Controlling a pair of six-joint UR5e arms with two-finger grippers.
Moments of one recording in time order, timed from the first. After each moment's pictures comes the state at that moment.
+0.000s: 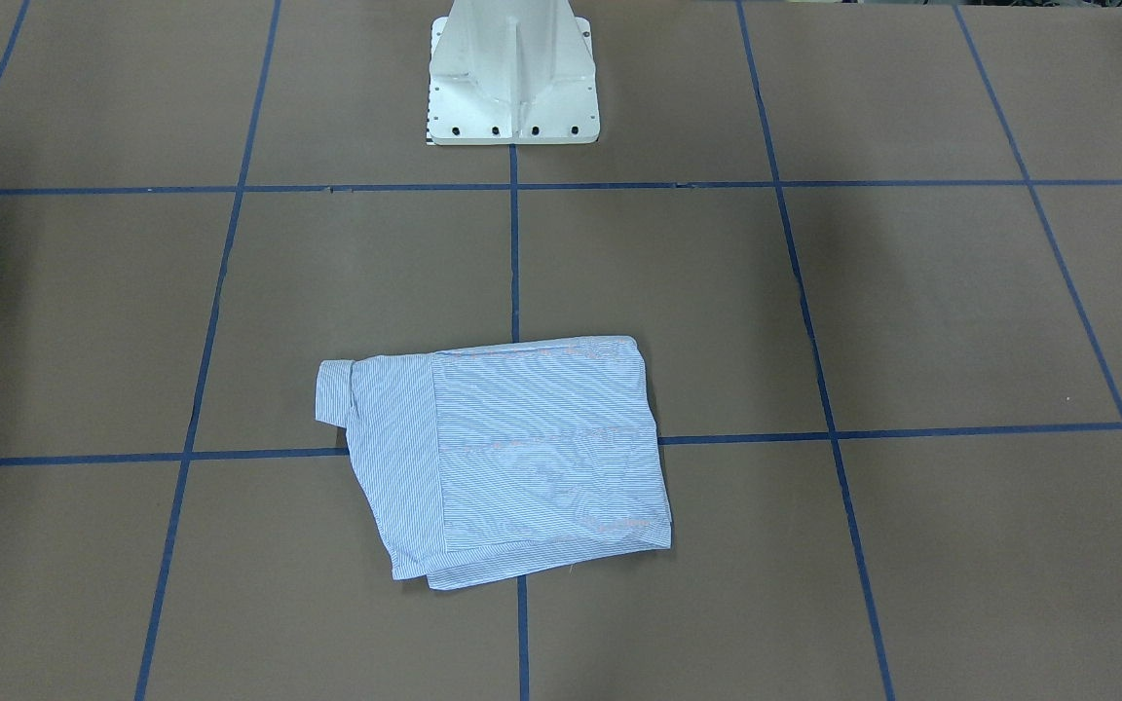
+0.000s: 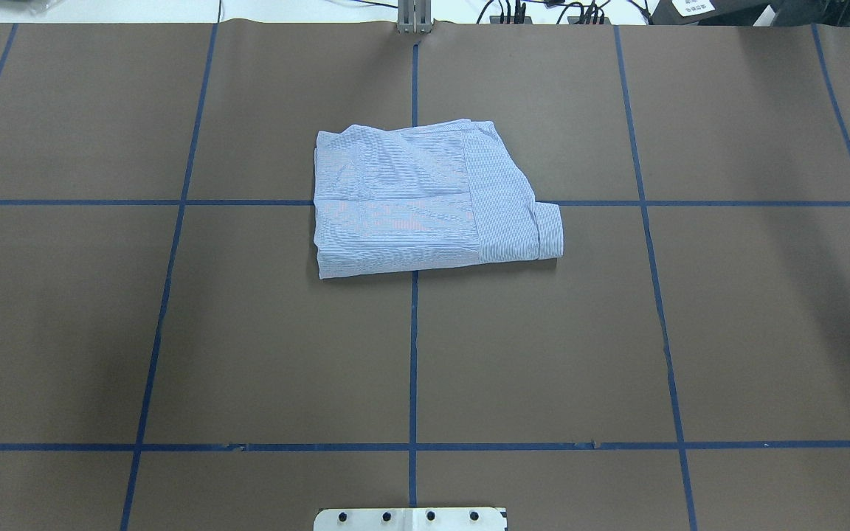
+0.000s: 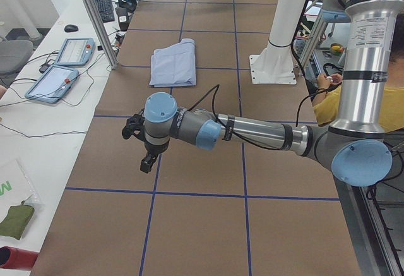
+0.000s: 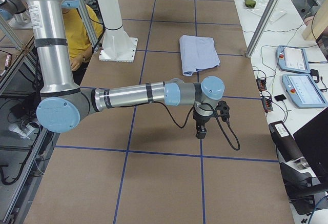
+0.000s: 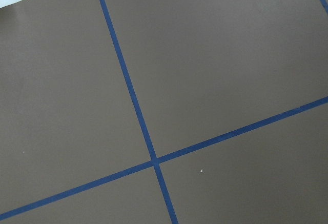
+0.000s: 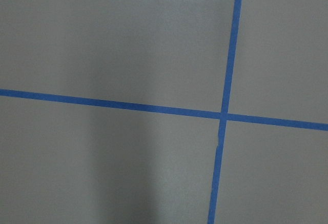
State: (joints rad) left arm -1.56 -1.61 -1.68 -1.79 -2.36 0.09; right arm 1.49 -1.45 1.63 -1.70 2.36 -0.01
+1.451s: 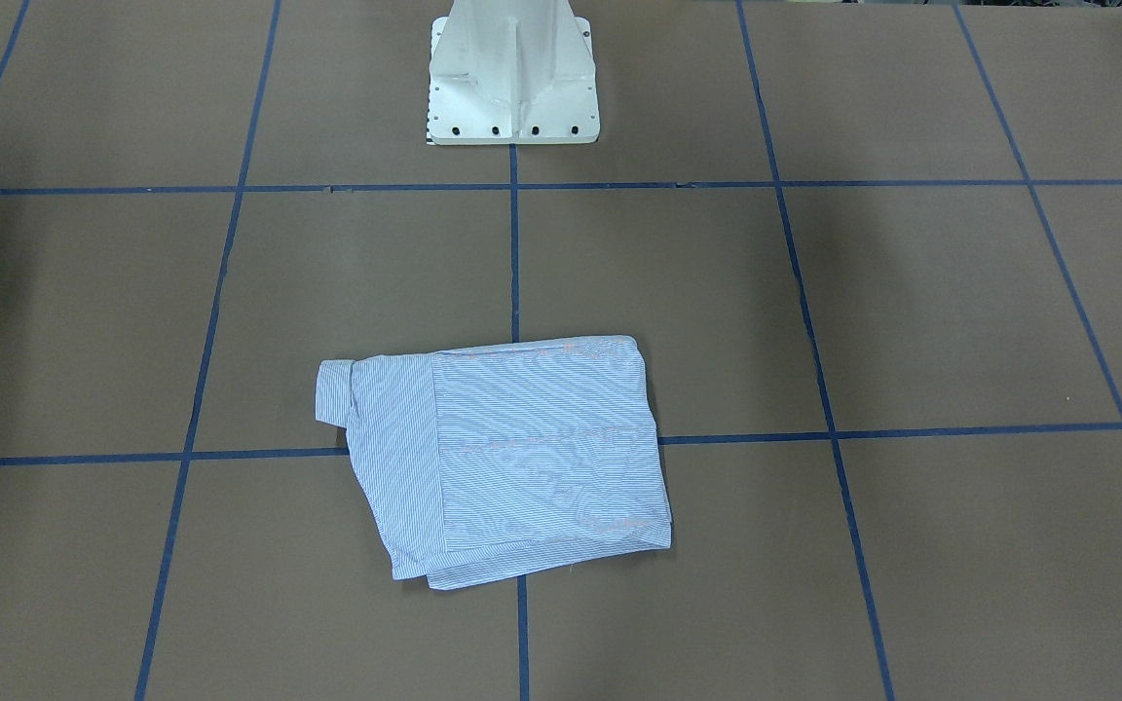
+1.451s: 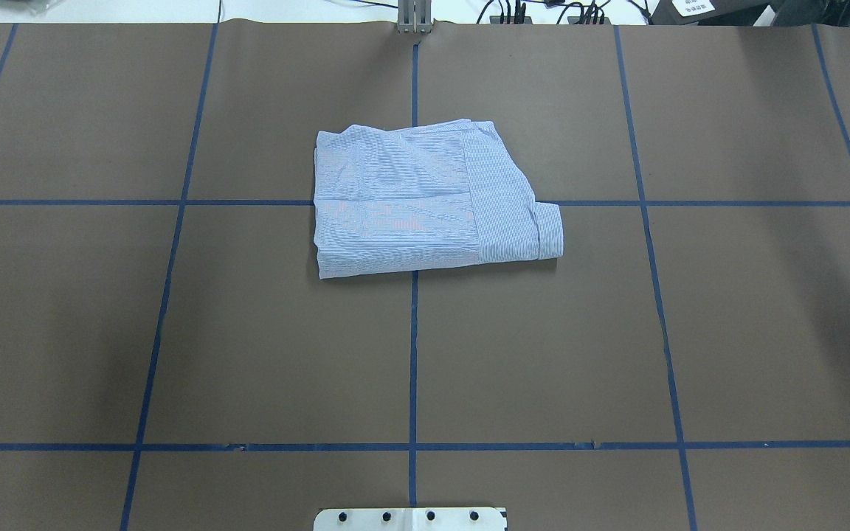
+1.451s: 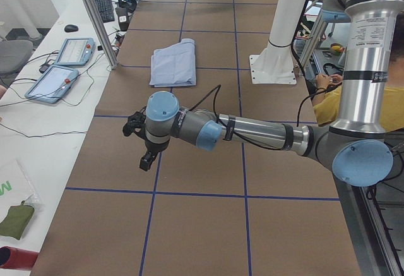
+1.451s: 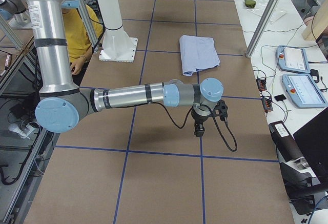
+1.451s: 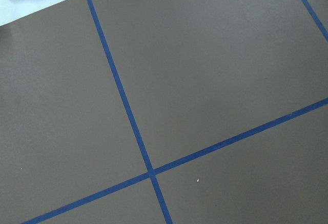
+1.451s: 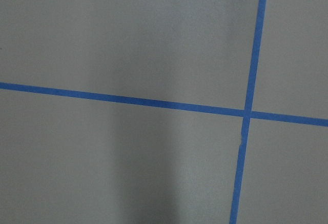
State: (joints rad) left arm -1.56 -1.61 -1.69 -1.83 -2.36 0.09; right arm 1.48 -1.46 1.63 -1.69 2.42 -0.01
